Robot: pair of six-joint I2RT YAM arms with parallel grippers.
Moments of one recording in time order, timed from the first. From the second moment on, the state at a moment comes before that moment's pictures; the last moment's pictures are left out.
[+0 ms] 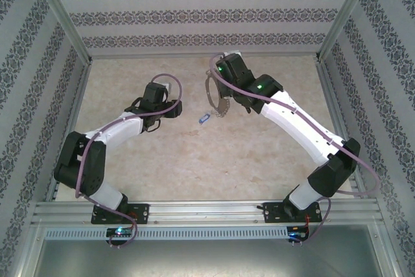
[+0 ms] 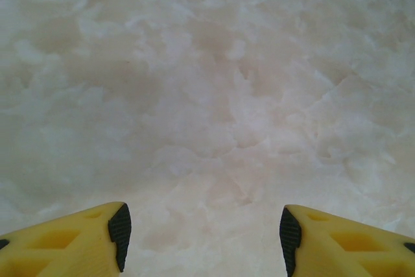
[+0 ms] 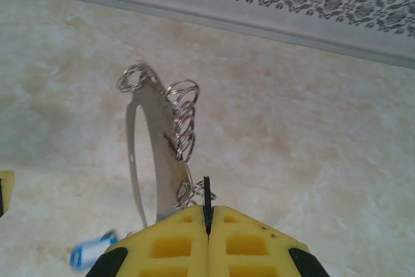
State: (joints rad) left arm -0.34 1.55 0.95 -0.15 -0.02 -0.32; right arm 0.69 1.58 1.64 -0.84 0.42 0.30
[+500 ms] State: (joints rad) left arm -0.29 1.29 0.81 -0.19 -0.24 -0.37; right arm 0.75 1.75 1.67 -0.74 0.05 0.46
